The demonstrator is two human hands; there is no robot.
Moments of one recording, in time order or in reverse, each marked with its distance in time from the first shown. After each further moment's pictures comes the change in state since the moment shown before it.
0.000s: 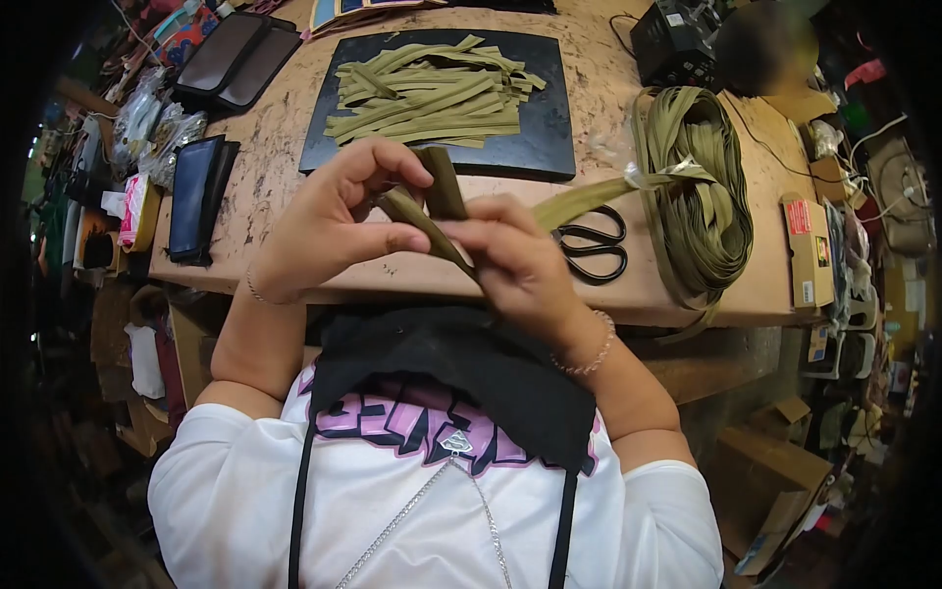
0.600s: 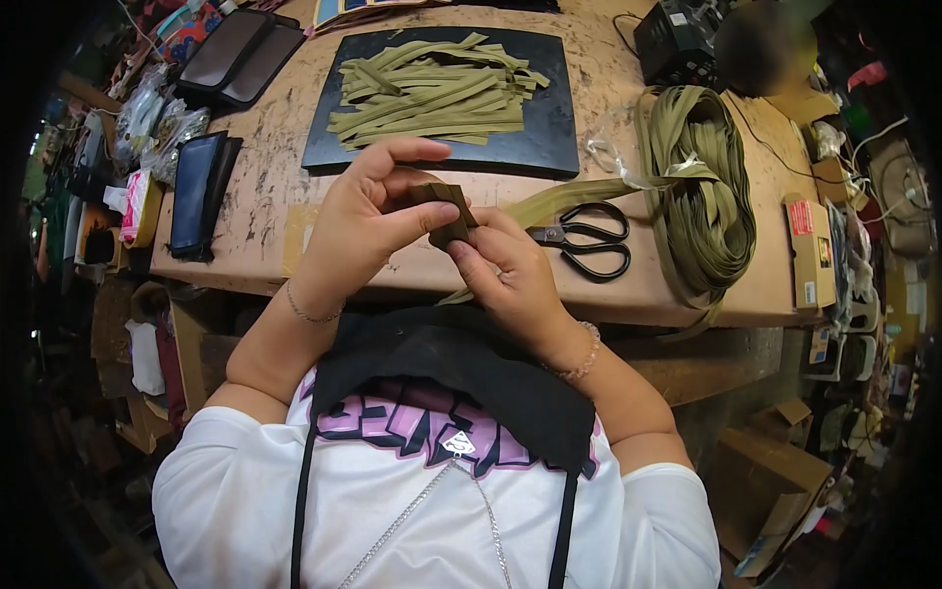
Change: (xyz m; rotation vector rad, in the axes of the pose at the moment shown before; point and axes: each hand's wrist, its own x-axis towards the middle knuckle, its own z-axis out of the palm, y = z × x) left_hand 0.001 -0.036 0.018 -0.040 0.236 -0.014; right_hand -0.012 0.005 0.027 0.080 0.093 0.229
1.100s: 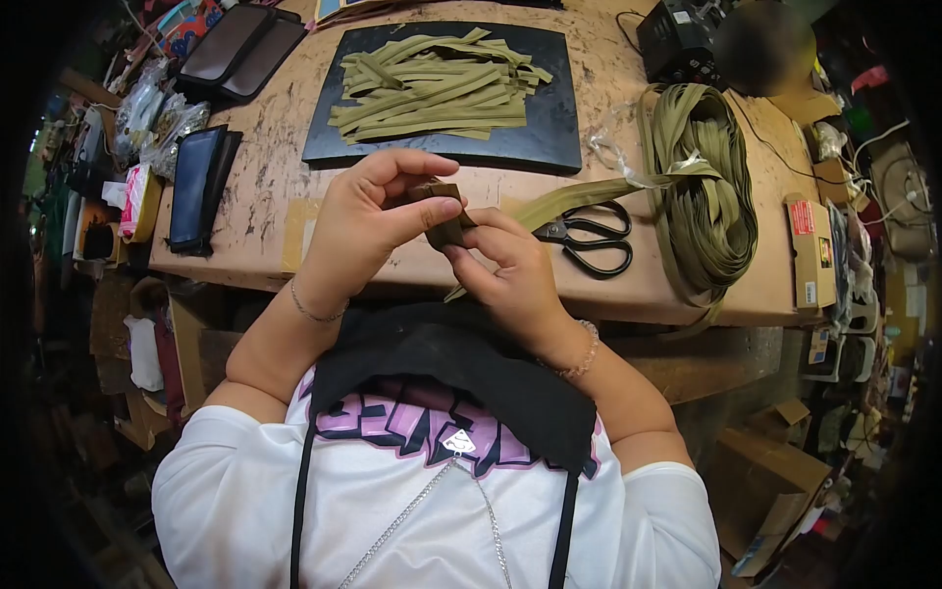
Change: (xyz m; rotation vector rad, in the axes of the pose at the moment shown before) left_hand -0.004 -0.008 0.001 -0.003 0.035 0.023; right_hand -0.001 0.004 0.004 -0.028 0.012 -0.006
